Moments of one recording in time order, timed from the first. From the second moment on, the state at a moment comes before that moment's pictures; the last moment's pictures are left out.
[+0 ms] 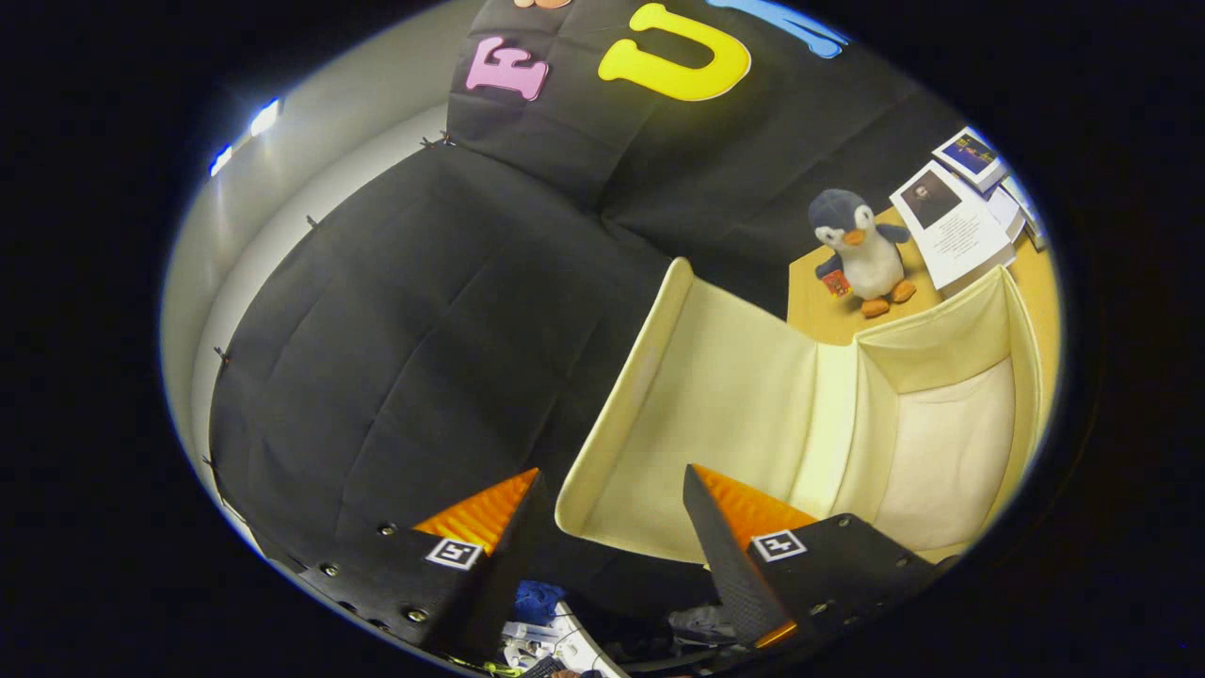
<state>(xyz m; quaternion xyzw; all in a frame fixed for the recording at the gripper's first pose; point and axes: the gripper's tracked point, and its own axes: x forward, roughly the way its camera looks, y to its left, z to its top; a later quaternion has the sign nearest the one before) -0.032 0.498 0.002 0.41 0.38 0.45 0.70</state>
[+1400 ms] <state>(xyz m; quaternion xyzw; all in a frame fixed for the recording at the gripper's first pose) 0.023 0.226 -0.147 0.22 0.39 0.25 0.86</state>
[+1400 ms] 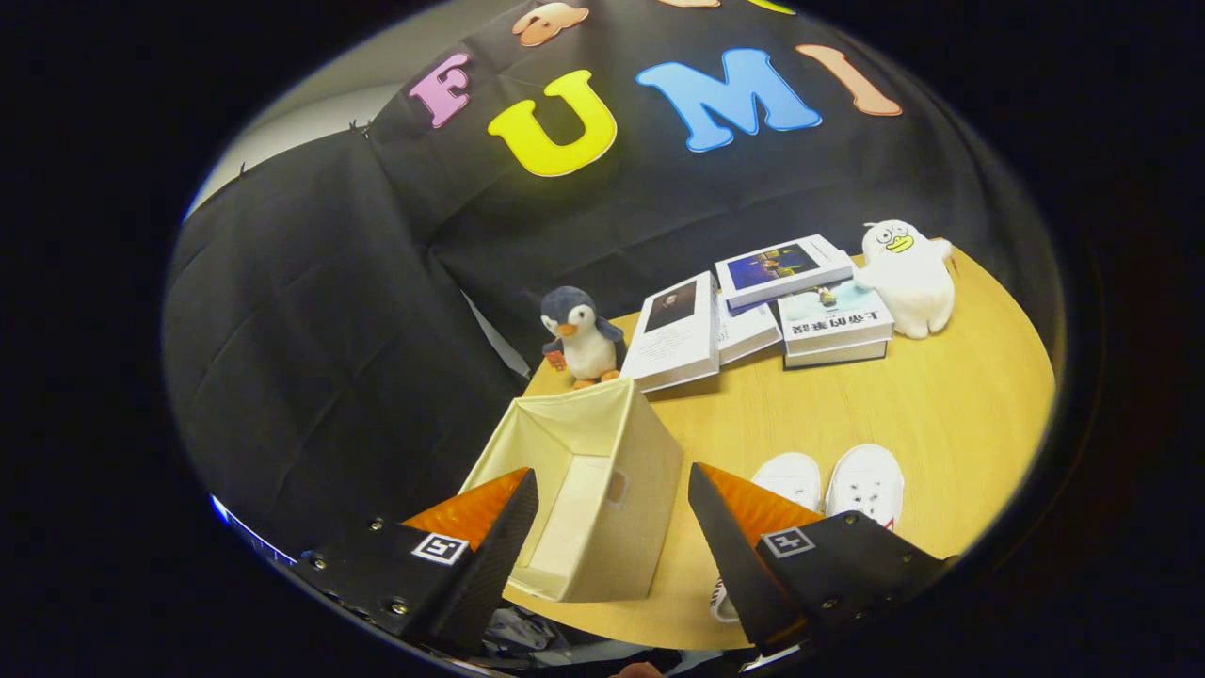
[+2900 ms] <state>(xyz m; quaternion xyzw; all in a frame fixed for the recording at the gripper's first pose) -0.006 0.152 -0.343 0.26 0.59 0.09 0.76</state>
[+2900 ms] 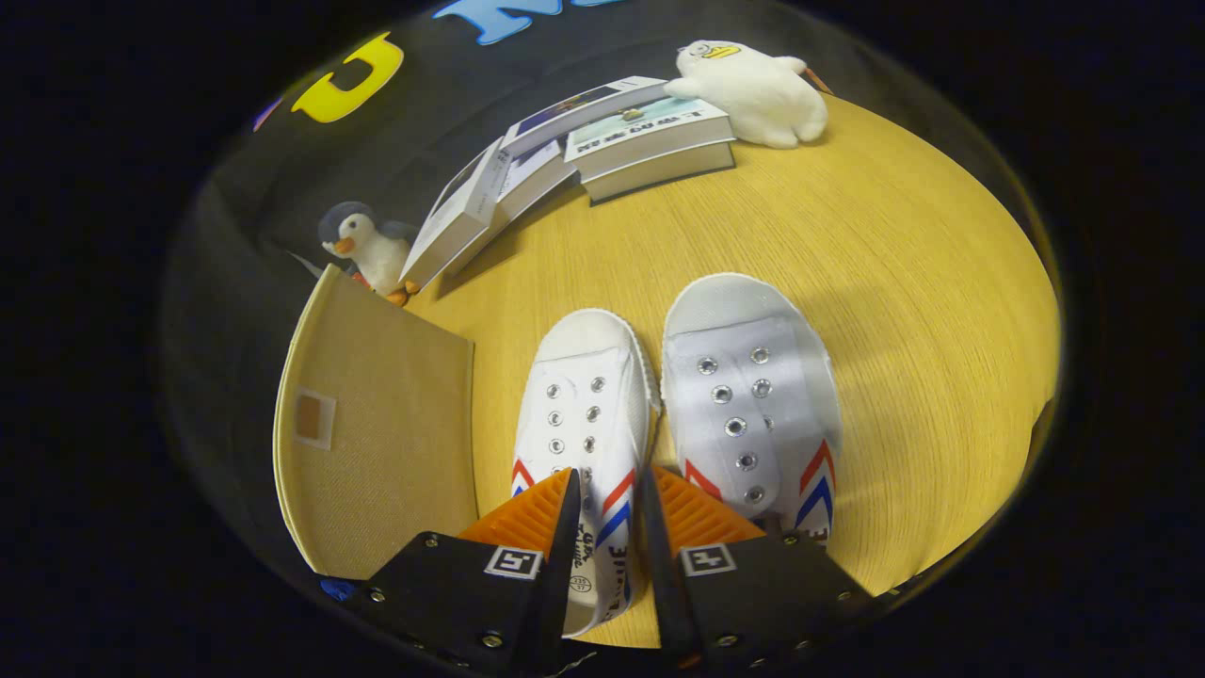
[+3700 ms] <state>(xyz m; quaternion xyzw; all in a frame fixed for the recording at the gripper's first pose) -0.021 0.156 -0.342 0.27 0.61 0.10 0.74</state>
